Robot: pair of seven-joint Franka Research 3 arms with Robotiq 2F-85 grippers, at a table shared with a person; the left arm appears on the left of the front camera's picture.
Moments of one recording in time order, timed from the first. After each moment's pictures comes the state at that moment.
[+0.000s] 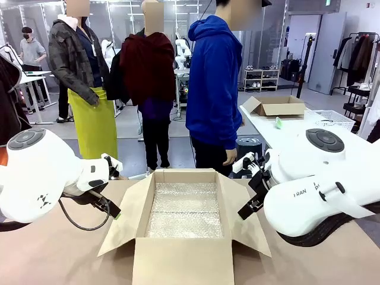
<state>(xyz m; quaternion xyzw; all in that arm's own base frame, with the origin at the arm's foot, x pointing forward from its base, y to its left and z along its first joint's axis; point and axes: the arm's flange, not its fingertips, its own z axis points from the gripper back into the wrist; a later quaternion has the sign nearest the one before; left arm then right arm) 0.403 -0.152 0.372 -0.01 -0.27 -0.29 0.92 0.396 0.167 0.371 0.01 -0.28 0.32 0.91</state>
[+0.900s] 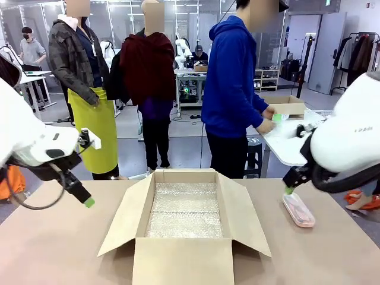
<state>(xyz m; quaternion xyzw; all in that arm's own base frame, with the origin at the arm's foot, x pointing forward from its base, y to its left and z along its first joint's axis) 0.342 -0.111 0.485 -0.03 -0.23 -0.39 0.89 0.397 0.043 0.472 0.02 -0.21 0.12 0.97</state>
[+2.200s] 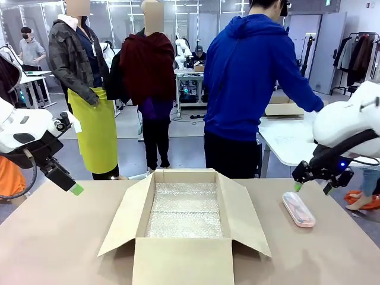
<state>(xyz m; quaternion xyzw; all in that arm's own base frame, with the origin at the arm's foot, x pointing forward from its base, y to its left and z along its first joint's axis) 0.331 -0.089 0.515 -0.06 -0.27 -0.40 0.87 0.482 -0.010 0.423 0.08 -0.12 -0.02 0.99</state>
